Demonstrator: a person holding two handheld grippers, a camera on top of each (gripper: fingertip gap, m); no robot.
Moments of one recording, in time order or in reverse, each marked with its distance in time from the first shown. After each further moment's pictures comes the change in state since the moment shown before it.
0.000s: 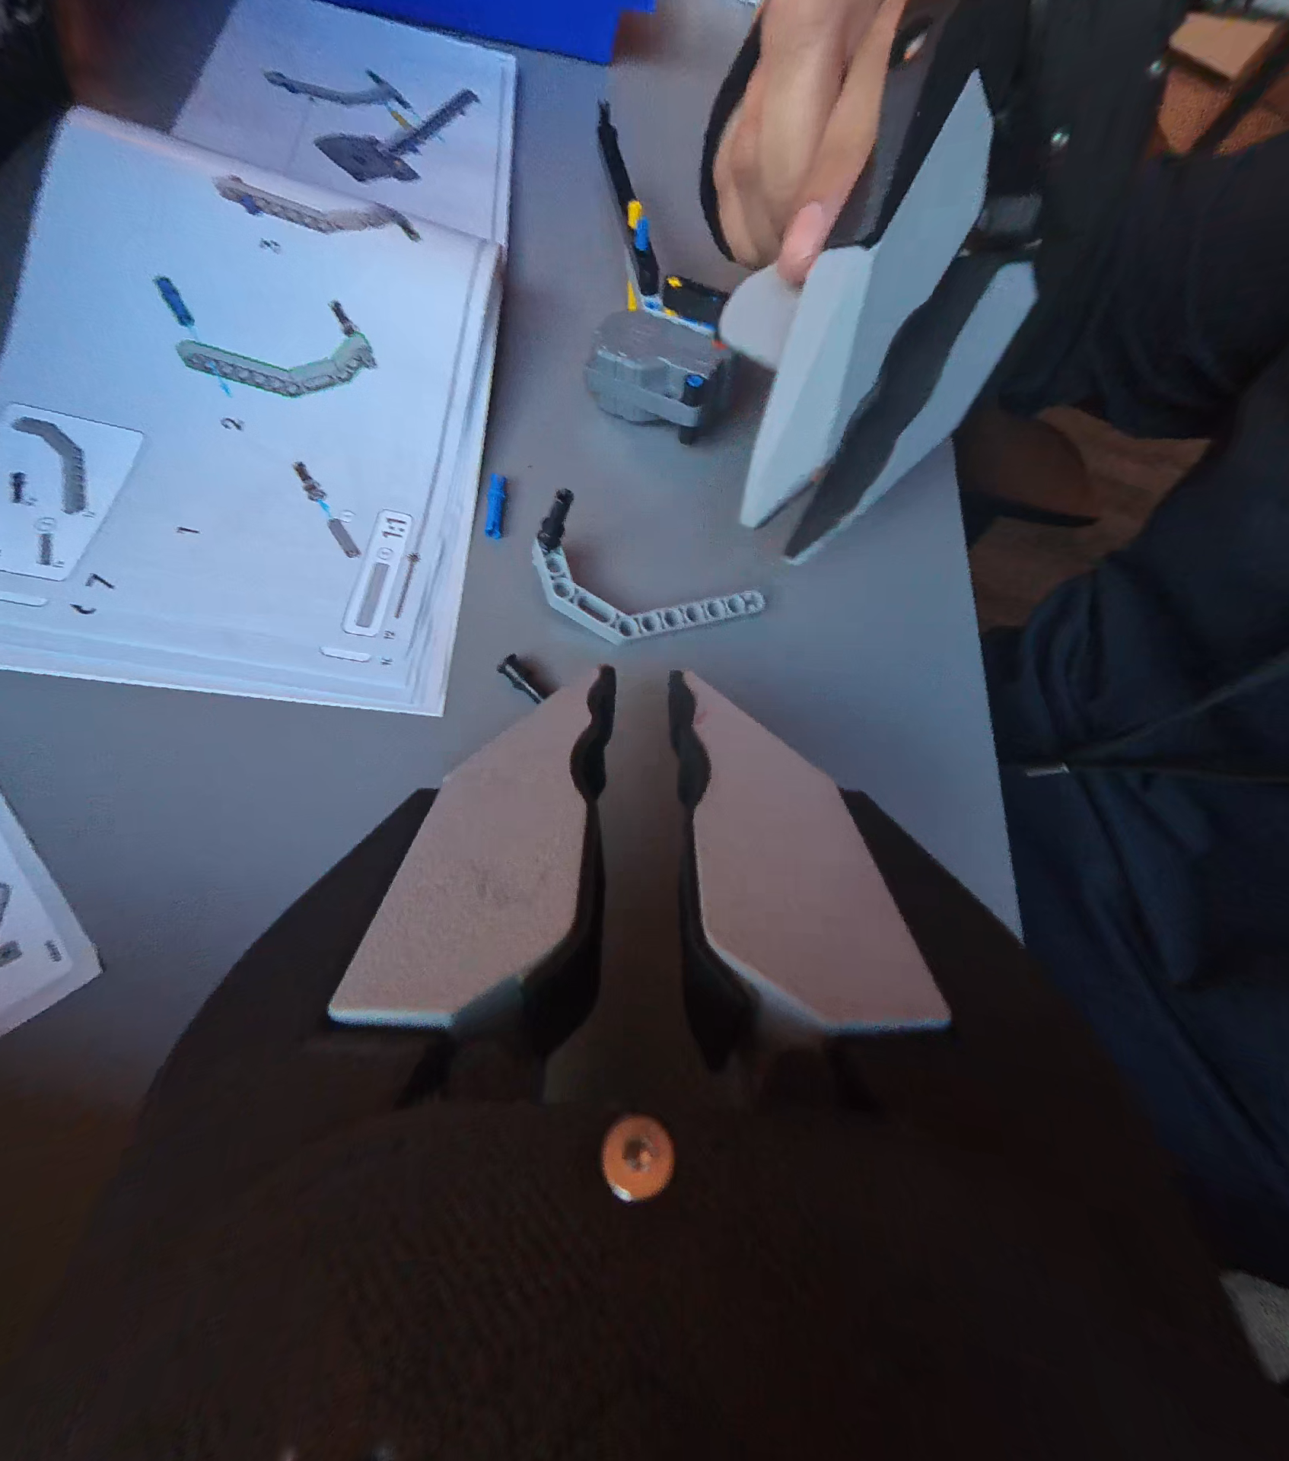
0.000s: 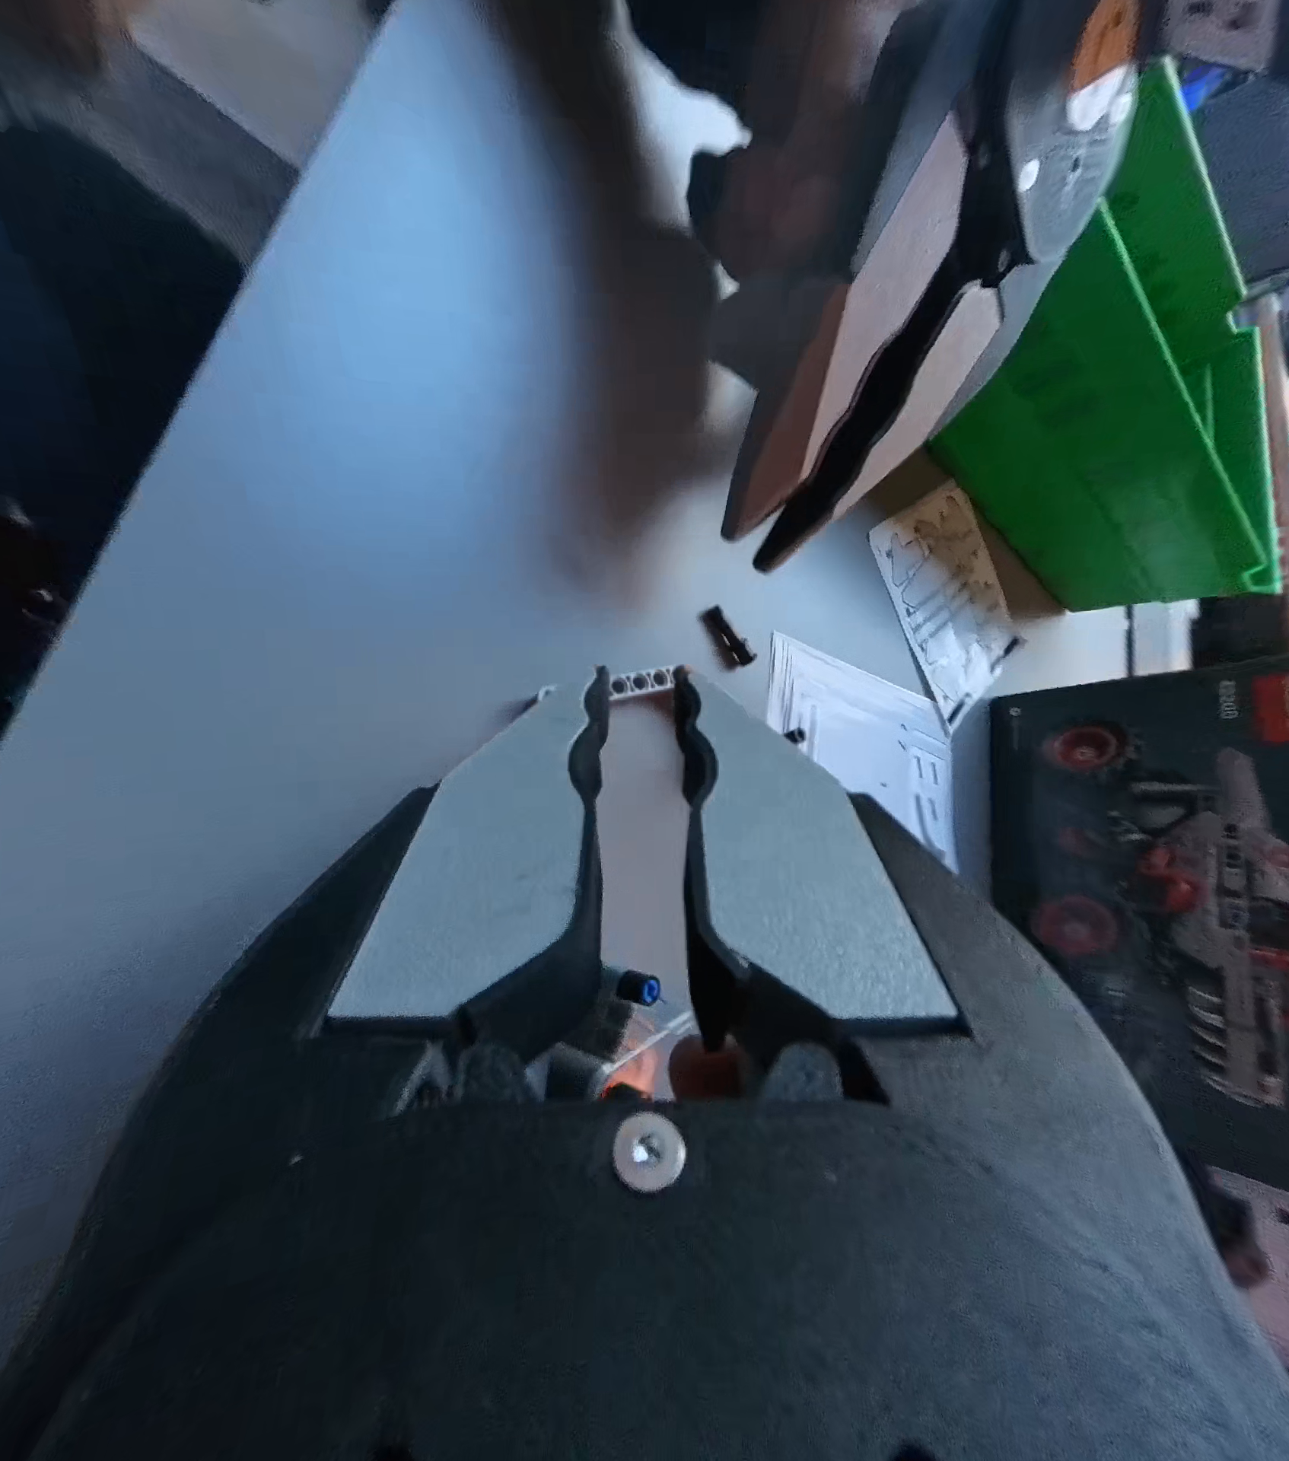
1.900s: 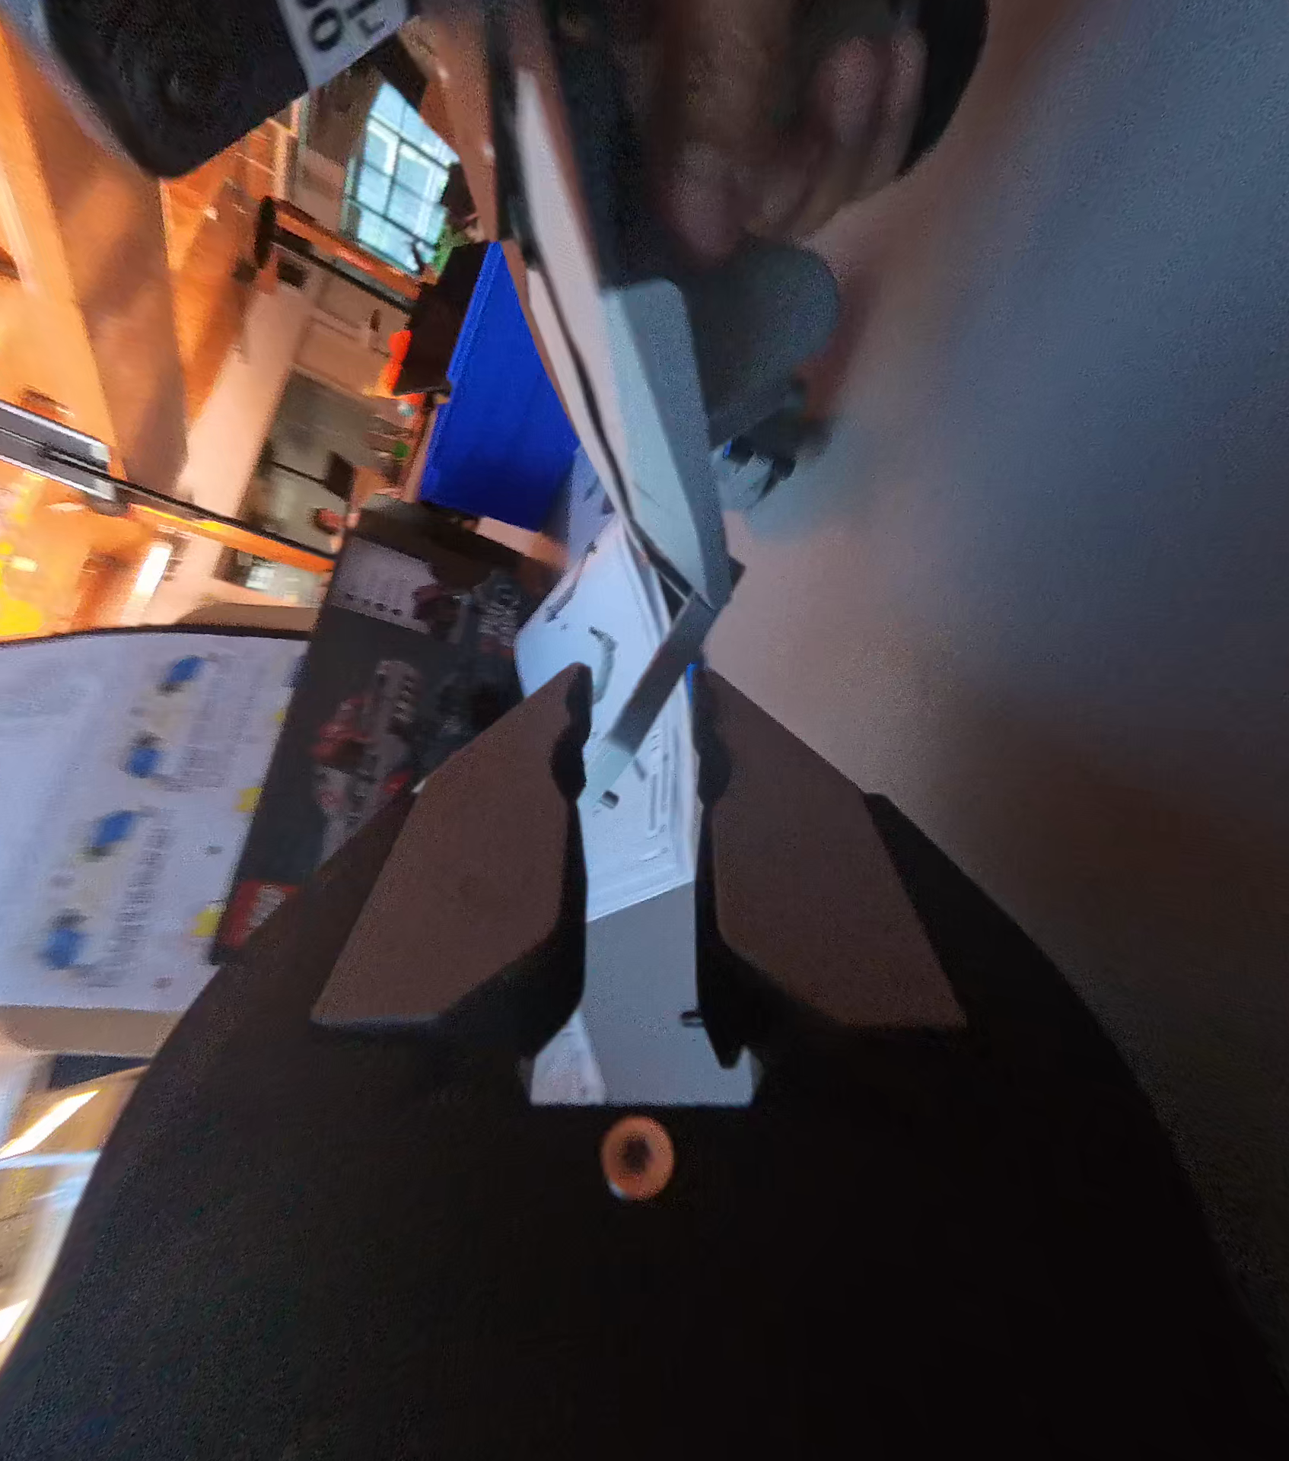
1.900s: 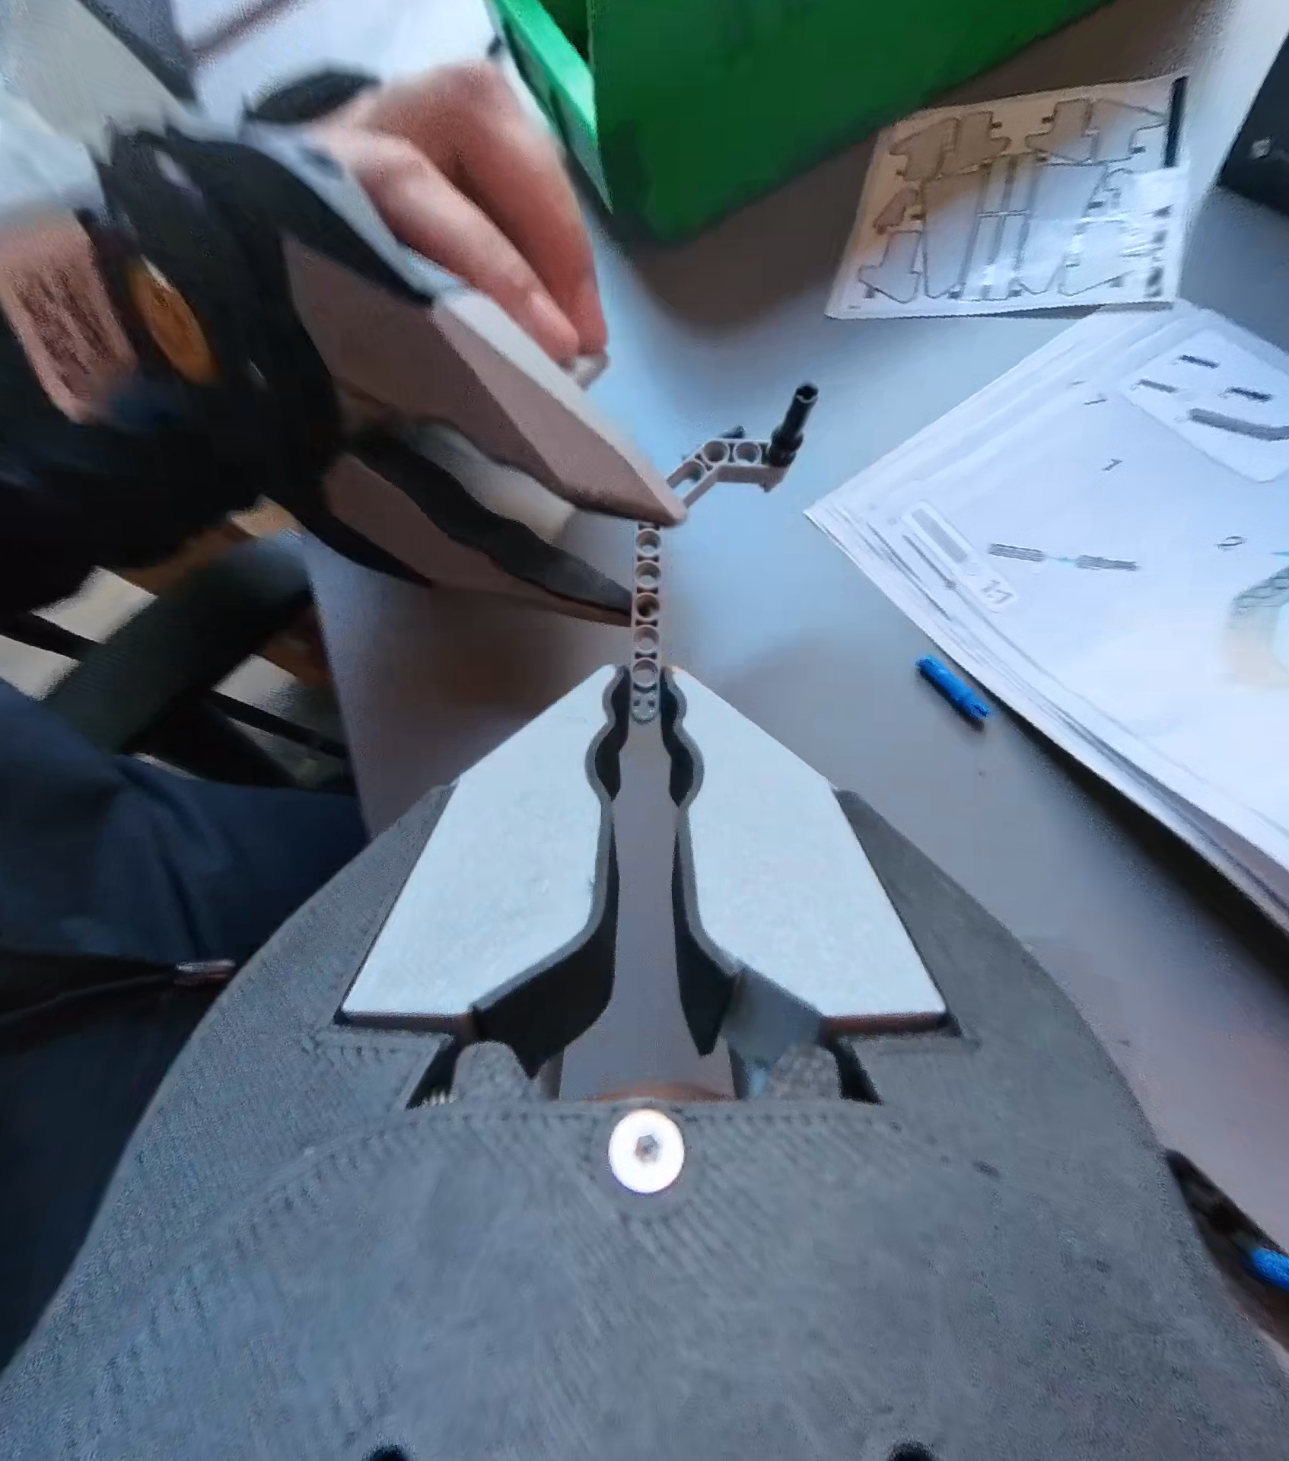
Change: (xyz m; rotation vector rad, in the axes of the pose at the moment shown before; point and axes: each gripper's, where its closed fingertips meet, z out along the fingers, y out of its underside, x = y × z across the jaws) left arm 0.015 -0.031 0.013 0.058 -0.638 1.113; right arm 0.013 -0.005 0.002 0.077 -0.087 1.100
